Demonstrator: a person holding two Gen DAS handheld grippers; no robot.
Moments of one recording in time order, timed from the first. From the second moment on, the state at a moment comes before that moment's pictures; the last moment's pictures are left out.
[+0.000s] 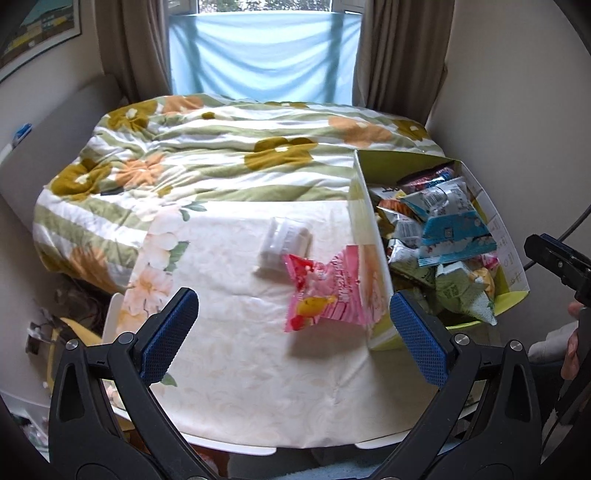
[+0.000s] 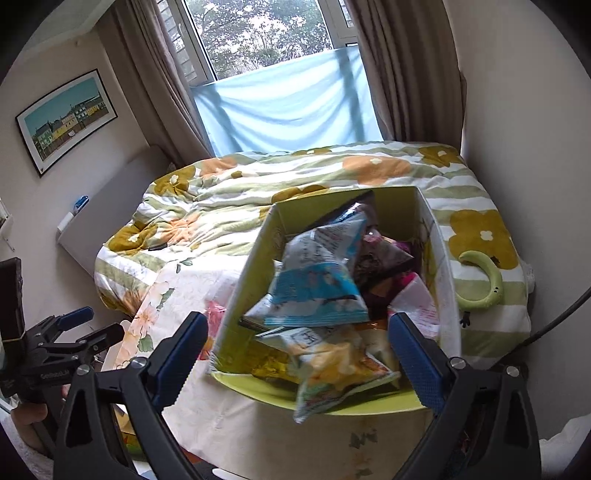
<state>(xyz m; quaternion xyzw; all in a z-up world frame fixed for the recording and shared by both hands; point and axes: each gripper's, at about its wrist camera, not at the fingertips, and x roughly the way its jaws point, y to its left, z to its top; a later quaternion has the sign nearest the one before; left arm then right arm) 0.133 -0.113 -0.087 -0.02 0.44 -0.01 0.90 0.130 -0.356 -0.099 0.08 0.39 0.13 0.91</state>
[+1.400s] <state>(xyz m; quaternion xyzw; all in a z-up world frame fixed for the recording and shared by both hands) 0.378 -0.098 -0.275 0.14 0.57 -0.29 0.76 0.189 -0.107 -0.251 -0.01 0.43 -0.11 0.90</state>
